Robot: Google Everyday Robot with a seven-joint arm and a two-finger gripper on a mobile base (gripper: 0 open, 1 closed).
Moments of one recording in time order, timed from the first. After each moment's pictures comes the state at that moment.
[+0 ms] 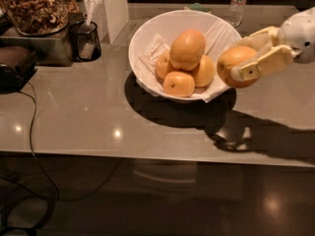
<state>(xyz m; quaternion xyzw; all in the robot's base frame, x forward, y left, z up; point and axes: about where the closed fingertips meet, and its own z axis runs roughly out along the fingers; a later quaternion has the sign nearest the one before) 0.516 -0.178 0.979 -0.51 0.69 0.32 0.40</state>
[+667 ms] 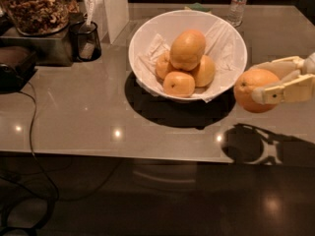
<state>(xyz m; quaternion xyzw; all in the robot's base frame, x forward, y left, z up) 0.462 -0.211 0.961 -0.43 0.69 0.40 0.43</state>
